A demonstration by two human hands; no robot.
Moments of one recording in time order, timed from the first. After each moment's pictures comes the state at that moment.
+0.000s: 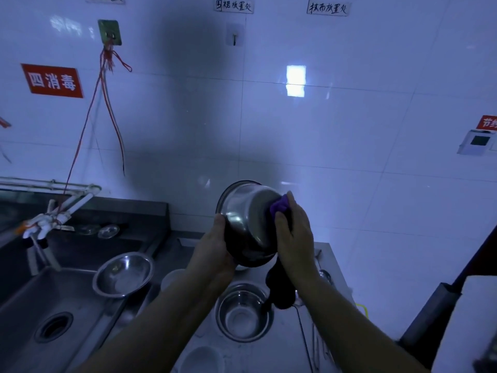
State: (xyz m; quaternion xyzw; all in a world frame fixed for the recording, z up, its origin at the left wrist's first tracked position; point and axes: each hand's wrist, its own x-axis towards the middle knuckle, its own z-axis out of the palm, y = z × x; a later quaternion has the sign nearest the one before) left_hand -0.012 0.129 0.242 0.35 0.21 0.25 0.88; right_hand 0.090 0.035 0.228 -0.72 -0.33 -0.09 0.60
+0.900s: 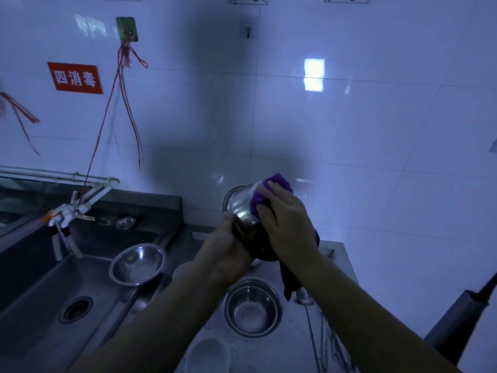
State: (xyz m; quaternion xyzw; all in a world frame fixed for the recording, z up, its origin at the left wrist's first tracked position) left_hand -0.009 0.129 0.245 0.27 0.15 0.16 0.94; right_hand 0.086 0.046 0.257 -0.75 -0.50 -0.18 0.39
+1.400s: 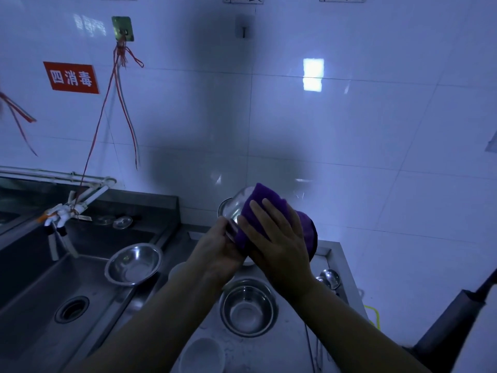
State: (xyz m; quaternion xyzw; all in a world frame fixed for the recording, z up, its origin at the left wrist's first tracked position) left_hand -0.014 0.122 0.245 0.26 0.19 0.19 0.93; right_hand 0.100 0.035 0.201 -0.63 -0.59 -0.44 0.26
